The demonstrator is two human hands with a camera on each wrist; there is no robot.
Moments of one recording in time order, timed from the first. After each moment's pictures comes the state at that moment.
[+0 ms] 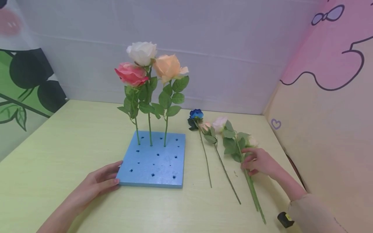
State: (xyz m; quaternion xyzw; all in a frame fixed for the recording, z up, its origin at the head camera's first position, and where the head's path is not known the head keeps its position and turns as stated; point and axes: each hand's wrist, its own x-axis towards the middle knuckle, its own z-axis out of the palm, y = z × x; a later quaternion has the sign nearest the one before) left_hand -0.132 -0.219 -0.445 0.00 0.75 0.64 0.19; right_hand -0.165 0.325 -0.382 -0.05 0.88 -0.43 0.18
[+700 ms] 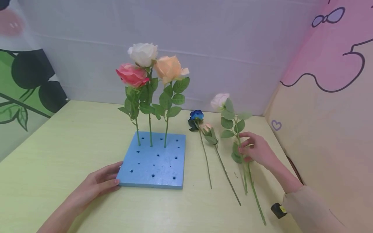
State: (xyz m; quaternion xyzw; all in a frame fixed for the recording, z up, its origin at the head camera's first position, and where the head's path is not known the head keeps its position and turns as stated) left_hand -0.130 -0.219 -0.442 0.00 0.74 0.65 0.18; right_hand -0.180 0.298 -0.348 -0.06 0.90 -0.43 0.07
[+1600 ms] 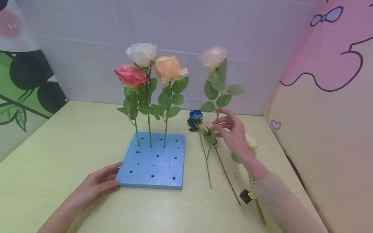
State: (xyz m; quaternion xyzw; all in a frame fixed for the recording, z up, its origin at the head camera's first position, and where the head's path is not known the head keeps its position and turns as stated) left_hand -0.131 -0.219 -0.445 0.00 0.74 0.64 0.18; right_hand -0.211 0.212 -0.338 -0.16 0.76 -0.61 -0.13
